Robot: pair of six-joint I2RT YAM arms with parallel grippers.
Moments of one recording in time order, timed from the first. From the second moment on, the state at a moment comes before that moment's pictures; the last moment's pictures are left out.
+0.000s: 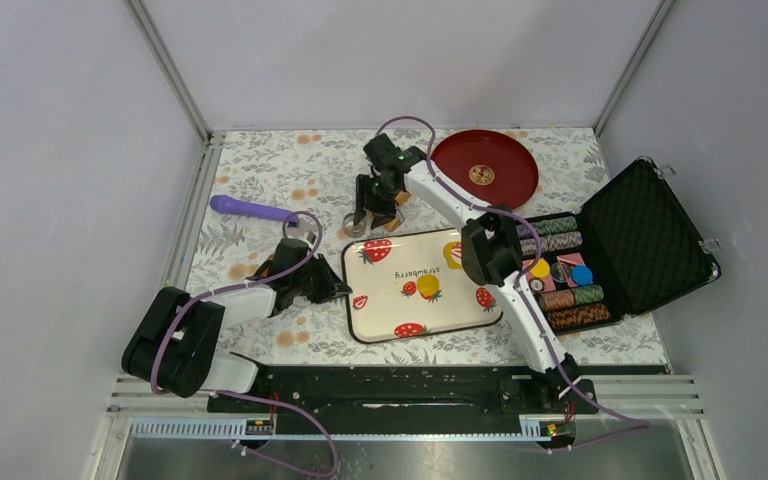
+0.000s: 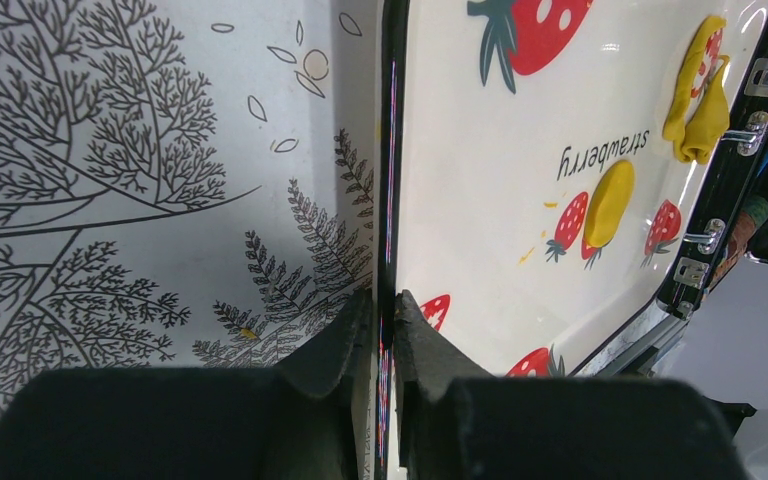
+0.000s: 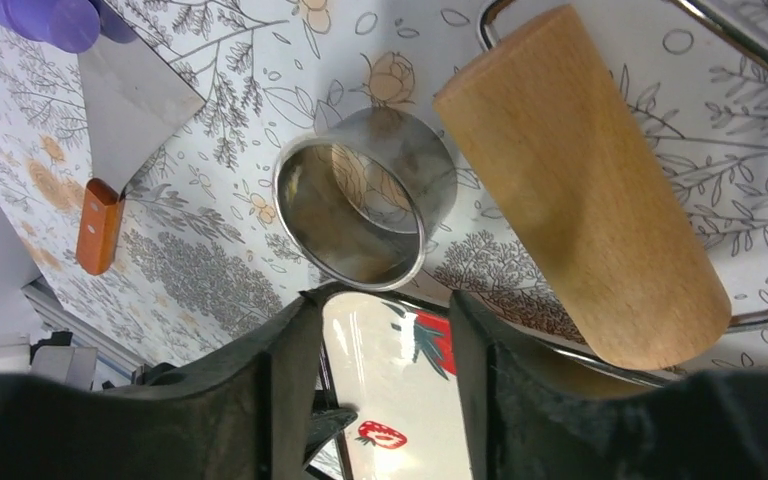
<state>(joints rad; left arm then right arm) -0.37 1.38 0.41 0.14 0.34 -0.82 0.65 2.55 2.38 -0.97 -0.30 0.63</state>
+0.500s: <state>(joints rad) -0.37 1.48 0.53 0.06 0.39 -0.75 0.56 1.87 1.59 -0.77 -0.25 0.56</state>
